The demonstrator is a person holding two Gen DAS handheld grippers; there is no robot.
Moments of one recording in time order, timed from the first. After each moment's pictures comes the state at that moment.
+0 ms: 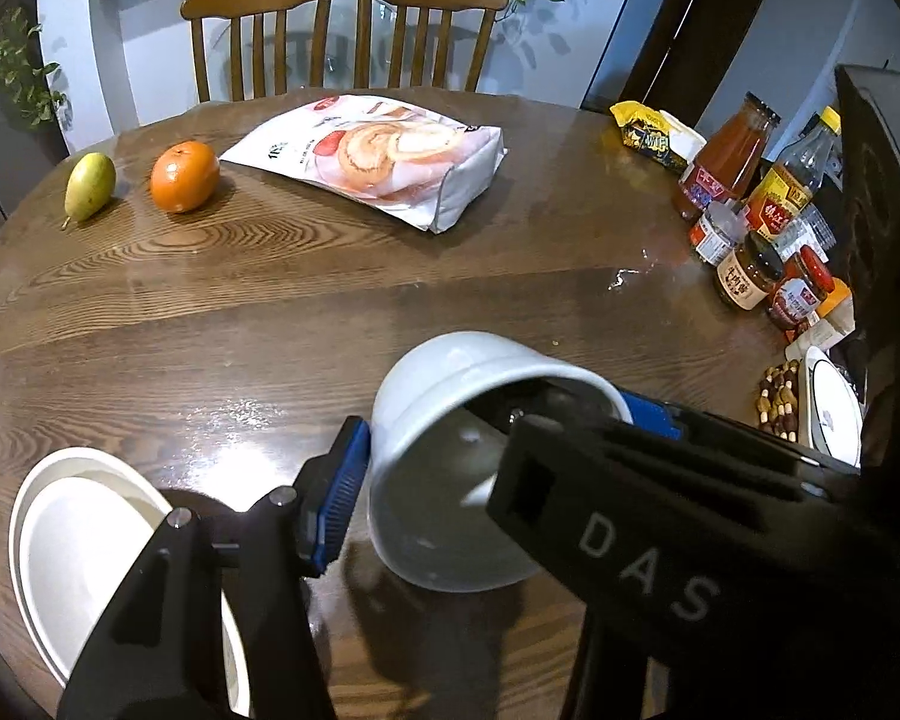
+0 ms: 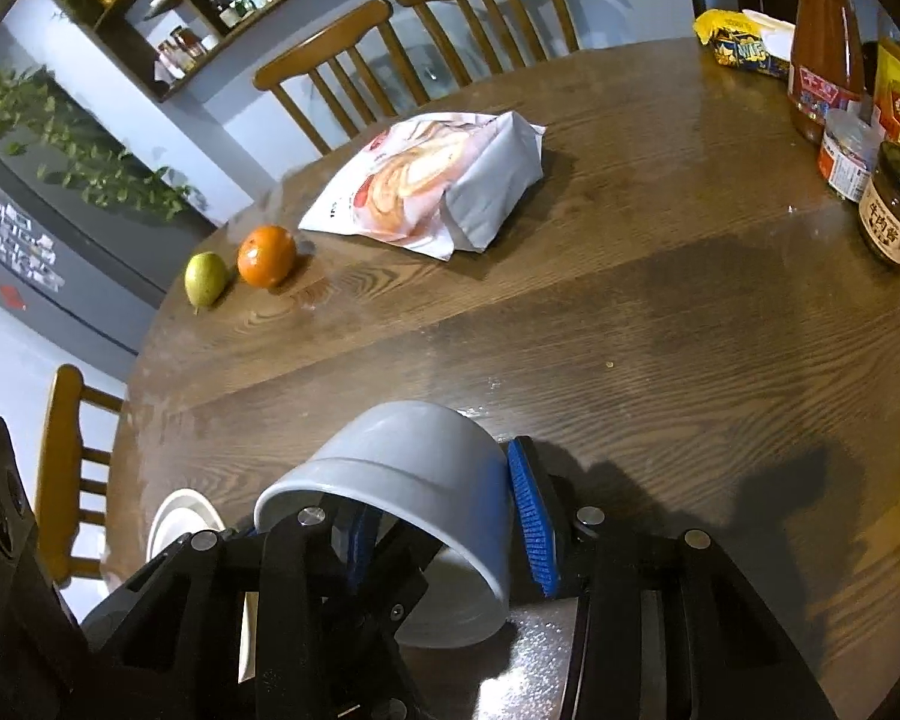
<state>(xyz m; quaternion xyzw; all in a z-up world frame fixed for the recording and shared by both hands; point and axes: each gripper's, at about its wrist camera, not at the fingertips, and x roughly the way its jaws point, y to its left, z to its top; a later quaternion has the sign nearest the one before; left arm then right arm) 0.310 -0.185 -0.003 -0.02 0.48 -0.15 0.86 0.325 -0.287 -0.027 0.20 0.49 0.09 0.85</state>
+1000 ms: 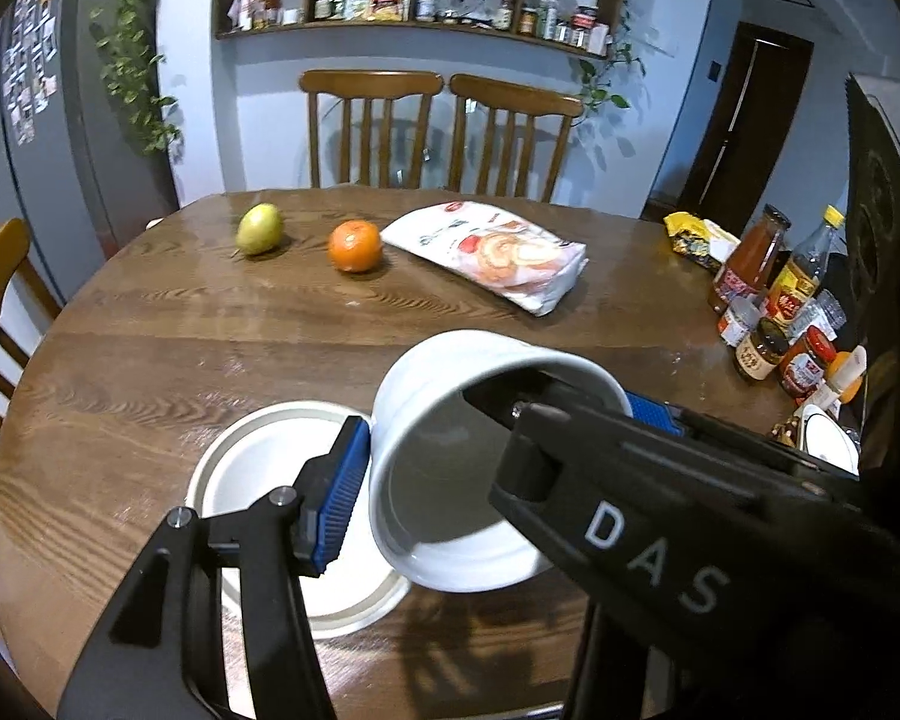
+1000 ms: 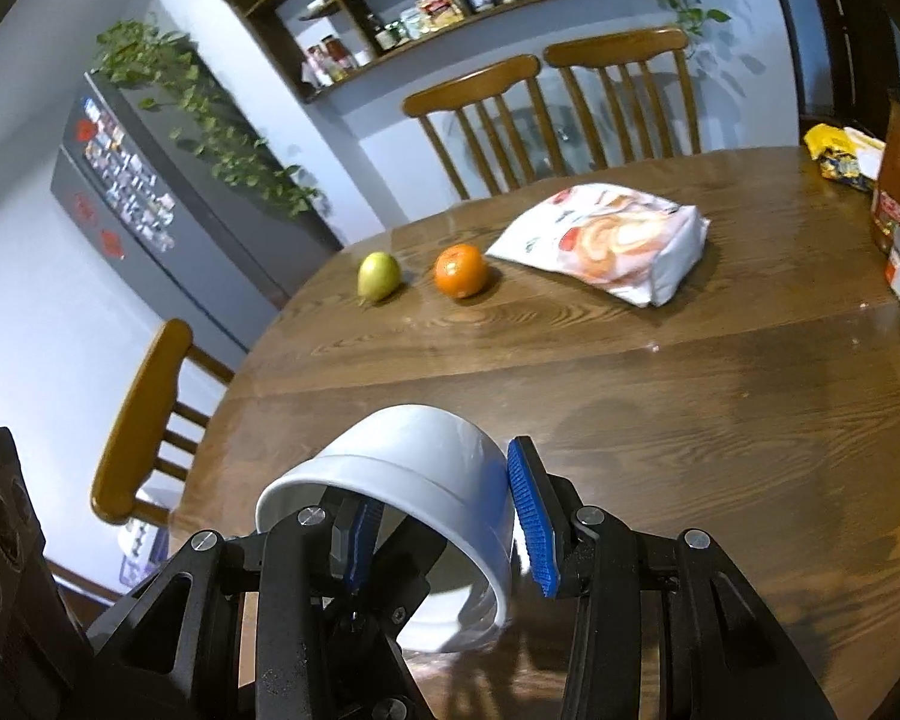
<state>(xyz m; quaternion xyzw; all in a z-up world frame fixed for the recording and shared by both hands) 0.229 -0.112 0.059 -0.04 0.39 -0.05 0.92 0.270 -0.208 0.038 0.16 0.40 0.20 0.88</state>
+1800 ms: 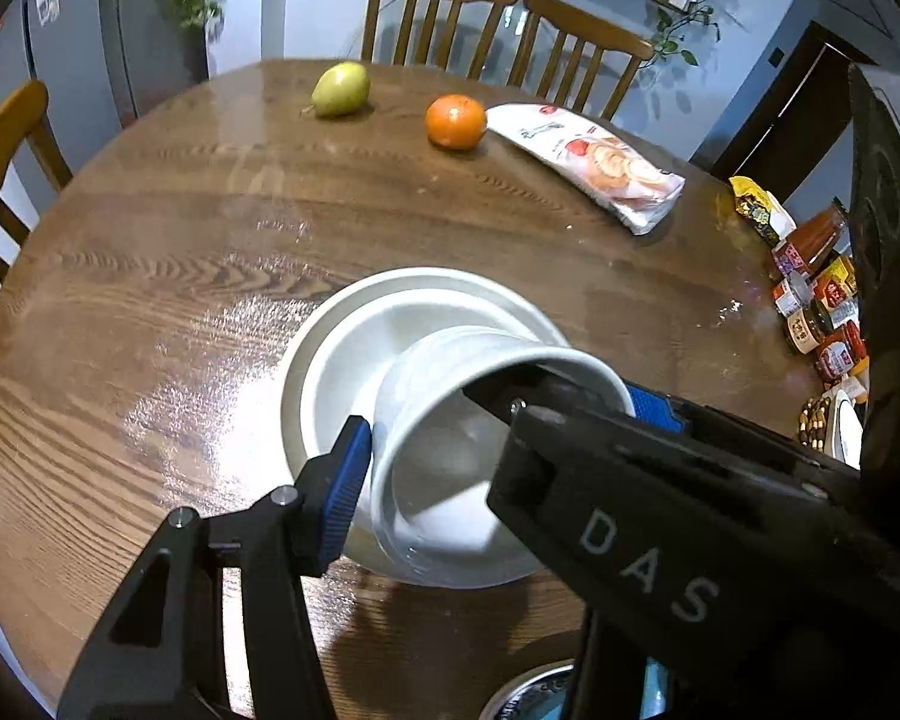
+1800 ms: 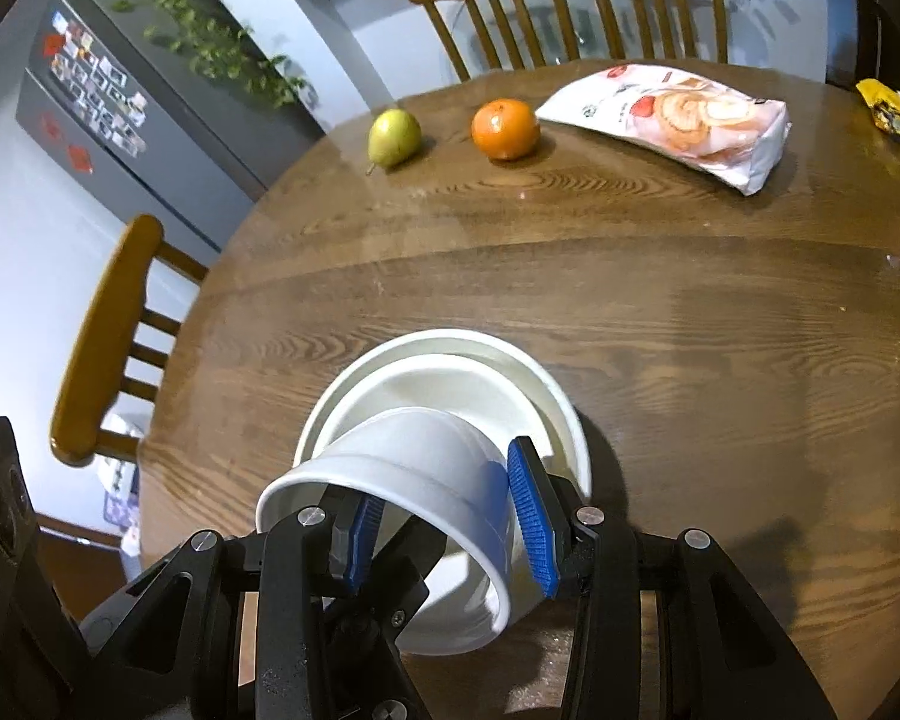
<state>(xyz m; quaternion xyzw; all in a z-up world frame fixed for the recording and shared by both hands) 0.234 -0.037 0.007 -0.11 0.49 -0.04 0.86 0.284 -0.126 -0.013 0.11 0.51 0.19 0.83</state>
